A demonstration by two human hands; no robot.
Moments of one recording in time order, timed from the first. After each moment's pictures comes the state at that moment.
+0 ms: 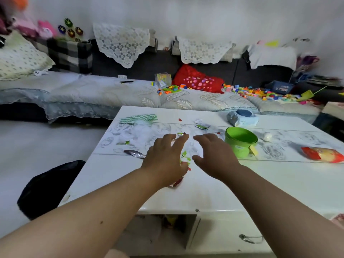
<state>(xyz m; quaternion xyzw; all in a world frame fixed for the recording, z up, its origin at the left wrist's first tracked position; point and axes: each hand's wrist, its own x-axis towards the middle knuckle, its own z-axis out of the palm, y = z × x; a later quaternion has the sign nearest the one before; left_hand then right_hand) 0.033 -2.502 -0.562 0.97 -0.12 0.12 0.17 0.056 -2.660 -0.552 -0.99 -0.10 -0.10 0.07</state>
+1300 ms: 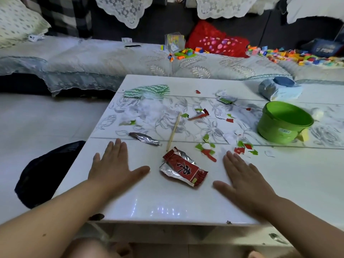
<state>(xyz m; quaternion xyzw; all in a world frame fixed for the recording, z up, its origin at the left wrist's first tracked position) 0.093 -2.360 -0.691 0.99 0.08 -0.07 0.07 0.094 -2.697 -0.688 -0.99 -0.11 0.10 0.05</state>
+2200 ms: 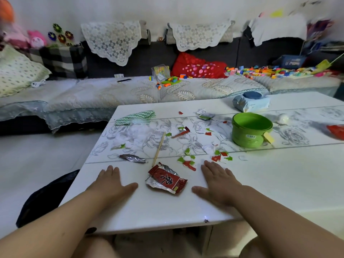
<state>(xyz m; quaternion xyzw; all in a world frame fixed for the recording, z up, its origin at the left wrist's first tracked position) 0.092 -2.372 -0.673 0.99 0.10 -0.12 0.07 0.096 -2.695 -0.676 -0.98 -0.12 0.14 0.07</state>
